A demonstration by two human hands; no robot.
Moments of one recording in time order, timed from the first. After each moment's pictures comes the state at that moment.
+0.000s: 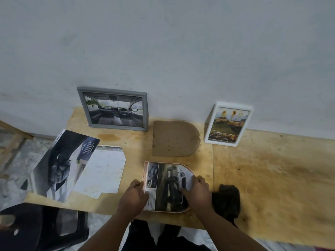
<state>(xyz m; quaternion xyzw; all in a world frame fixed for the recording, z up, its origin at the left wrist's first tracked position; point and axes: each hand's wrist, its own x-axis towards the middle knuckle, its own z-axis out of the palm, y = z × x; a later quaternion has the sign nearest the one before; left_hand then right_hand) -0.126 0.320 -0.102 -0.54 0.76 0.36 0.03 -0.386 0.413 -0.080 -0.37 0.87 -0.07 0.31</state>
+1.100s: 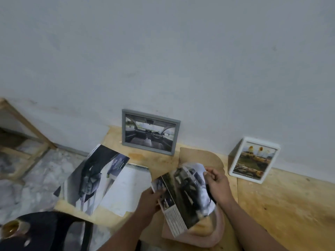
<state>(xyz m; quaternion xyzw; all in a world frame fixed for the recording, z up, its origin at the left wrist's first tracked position) -0.119 0.275 0.007 -0.57 0.30 0.72 -0.26 -0.367 0.307 0.046 -0.34 0.74 -0.45 0.39</state>
